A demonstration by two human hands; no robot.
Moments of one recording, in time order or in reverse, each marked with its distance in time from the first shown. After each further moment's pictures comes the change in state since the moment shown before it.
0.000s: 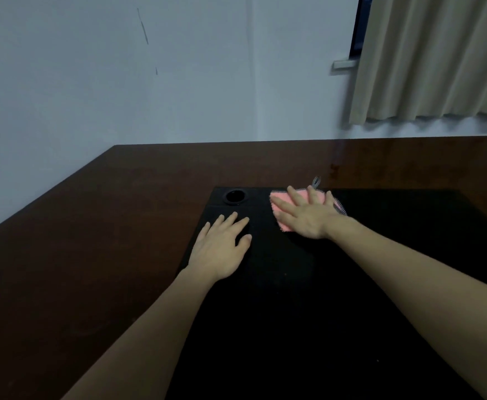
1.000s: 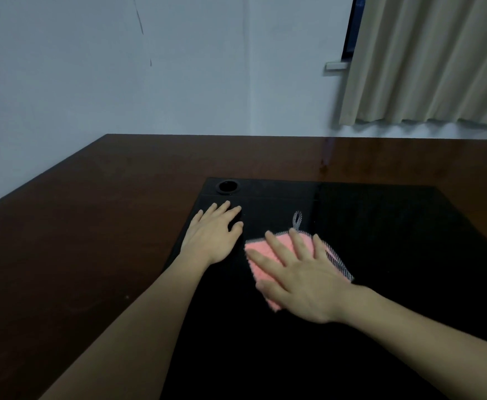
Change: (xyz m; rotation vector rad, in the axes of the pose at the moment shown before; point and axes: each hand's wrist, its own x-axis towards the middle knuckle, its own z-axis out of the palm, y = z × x) left_hand -0.003 0.000 0.004 0.025 0.047 -0.011; right_hand -0.149 -0.057 0.039 -0.024 -0.013 -0.238
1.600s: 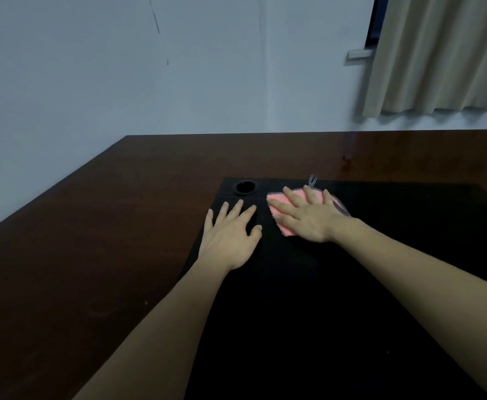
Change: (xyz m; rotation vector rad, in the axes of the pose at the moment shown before) left_hand -0.003 0.004 -0.002 0.052 0.010 -0.058; right_hand 0.121 0.063 -0.032 0.044 0.039 0.114
